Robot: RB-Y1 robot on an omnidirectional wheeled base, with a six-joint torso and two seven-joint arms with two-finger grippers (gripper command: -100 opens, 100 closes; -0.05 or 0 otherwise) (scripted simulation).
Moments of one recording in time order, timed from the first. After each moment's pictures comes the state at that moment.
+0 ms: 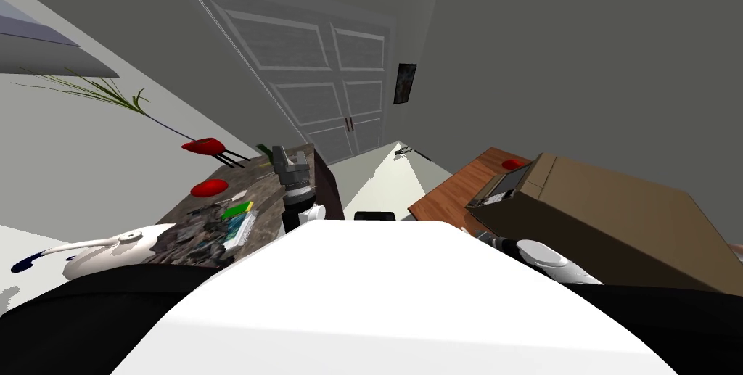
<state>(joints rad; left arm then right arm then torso) 0.54 0.04 0.07 -2.27 0.08 -0.62 -0.14 0.43 -0.95 0.05 -0.87 1.48 -0.63 -0.02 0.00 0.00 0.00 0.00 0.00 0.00</state>
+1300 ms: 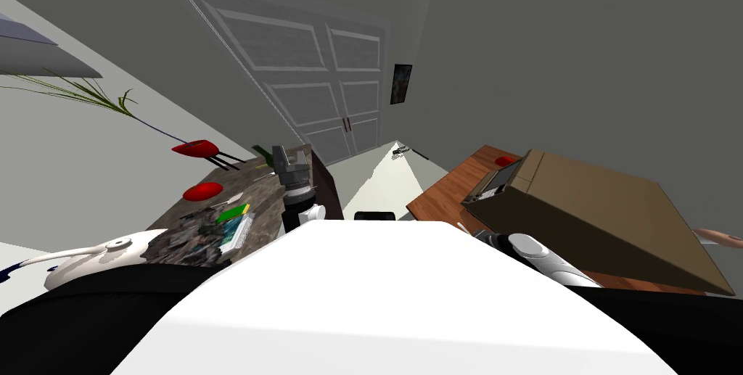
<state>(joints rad) 0.54 0.04 0.06 -2.27 0.08 -0.62 -0.14 0.36 -0.87 -0.11 -0.83 1.79 -0.73 -0.12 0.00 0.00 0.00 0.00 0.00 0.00</state>
